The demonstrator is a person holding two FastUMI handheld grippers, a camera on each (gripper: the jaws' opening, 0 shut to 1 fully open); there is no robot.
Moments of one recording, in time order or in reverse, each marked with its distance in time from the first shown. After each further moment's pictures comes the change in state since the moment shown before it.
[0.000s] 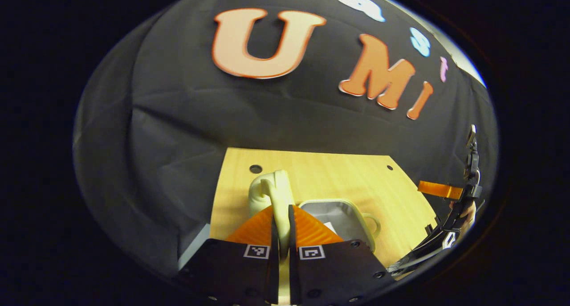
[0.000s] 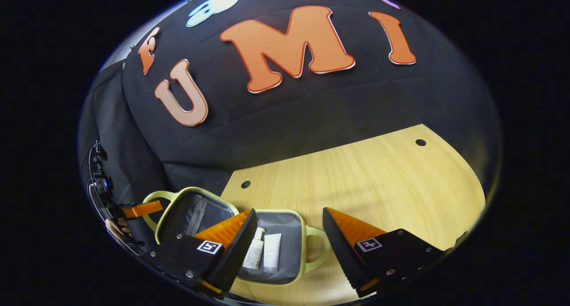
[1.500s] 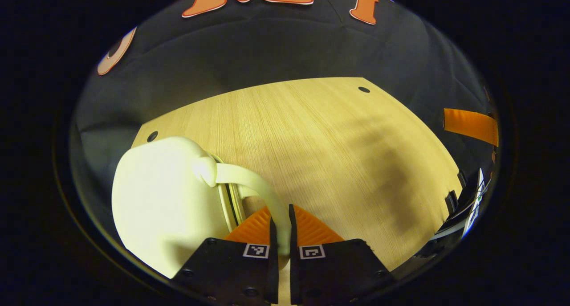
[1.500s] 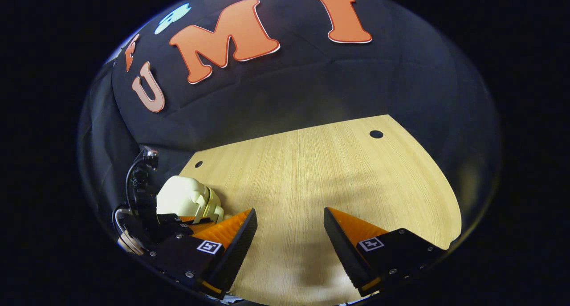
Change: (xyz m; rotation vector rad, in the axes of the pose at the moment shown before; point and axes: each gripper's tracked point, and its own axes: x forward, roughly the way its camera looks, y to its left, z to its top) left arm 0.218 -0.297 -0.168 0.220 0.335 0.021; right arm -0.007 -0.236 -0.032 -0.058 0.105 -0.051
